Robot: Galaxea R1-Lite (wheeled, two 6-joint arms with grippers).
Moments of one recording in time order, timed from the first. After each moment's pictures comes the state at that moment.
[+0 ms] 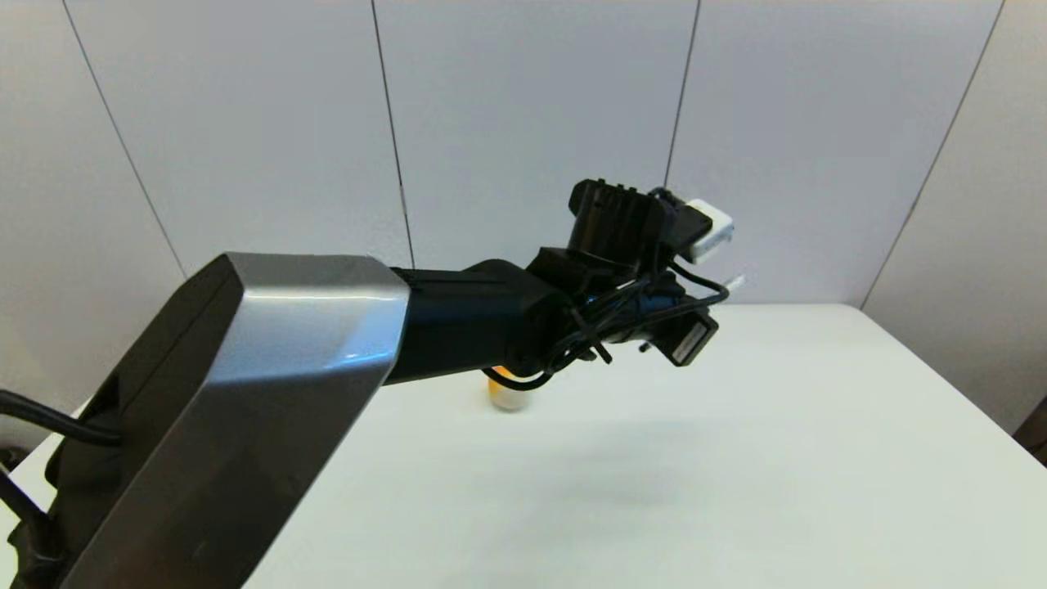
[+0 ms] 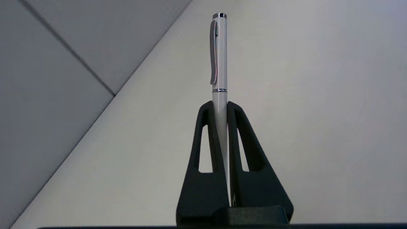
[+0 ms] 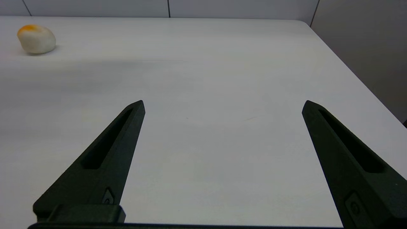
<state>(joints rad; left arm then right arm) -0.87 2.32 -1.94 -0.07 -0.14 0.24 0.00 0.00 -0.02 0.05 0.01 -0.01</state>
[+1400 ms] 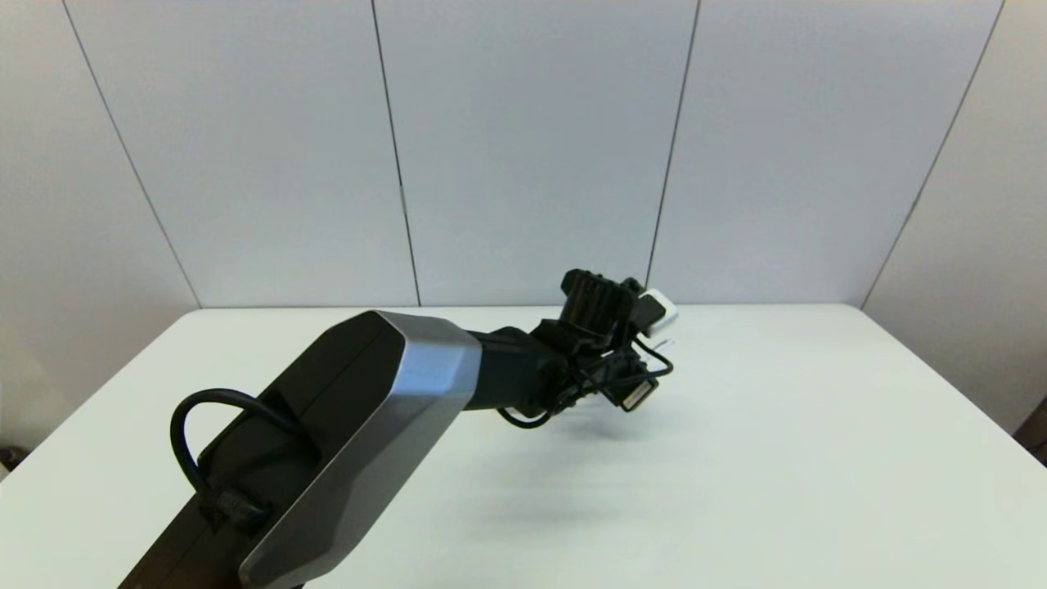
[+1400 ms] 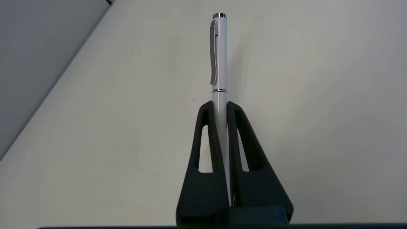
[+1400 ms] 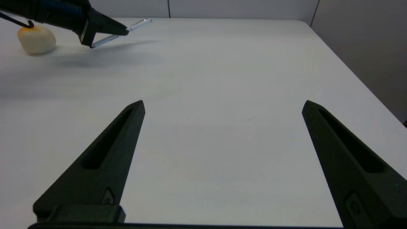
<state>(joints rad) -0.80 2.54 -1.94 -0.11 -0.06 0.37 0.00 0.00 -0.02 0.05 0.01 -0.01</state>
